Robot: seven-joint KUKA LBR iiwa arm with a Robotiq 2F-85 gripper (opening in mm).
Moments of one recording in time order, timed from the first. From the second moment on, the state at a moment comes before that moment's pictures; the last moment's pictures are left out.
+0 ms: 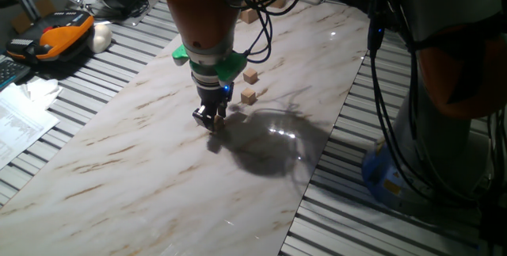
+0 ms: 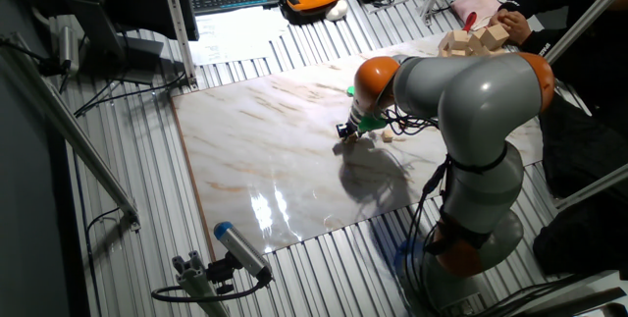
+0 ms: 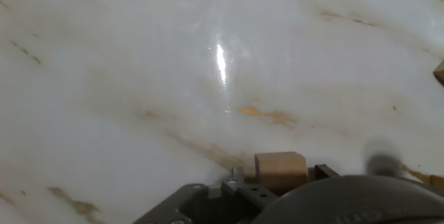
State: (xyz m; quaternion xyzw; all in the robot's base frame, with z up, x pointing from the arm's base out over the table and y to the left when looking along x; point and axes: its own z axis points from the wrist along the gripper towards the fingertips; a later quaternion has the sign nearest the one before) arm 0.474 0.071 0.039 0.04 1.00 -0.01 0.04
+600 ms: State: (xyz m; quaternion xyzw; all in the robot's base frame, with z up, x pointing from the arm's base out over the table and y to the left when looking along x) arm 0.481 0.065 0.068 0.06 1.00 -0.01 0.03
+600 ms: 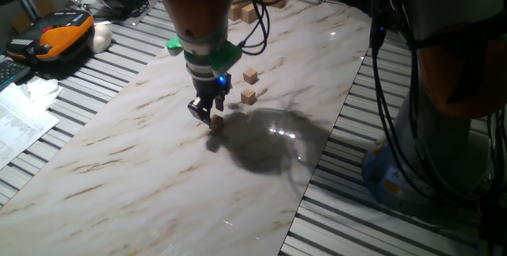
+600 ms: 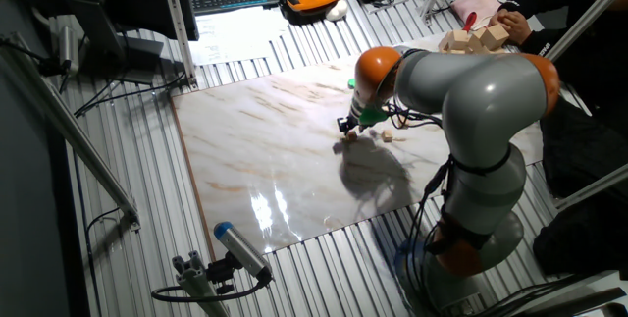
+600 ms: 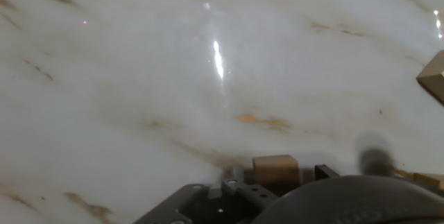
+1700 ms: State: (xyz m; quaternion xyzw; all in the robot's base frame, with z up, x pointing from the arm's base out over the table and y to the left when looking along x) arm 0.451 -0.015 0.057 0.14 0.99 -0.01 0.03
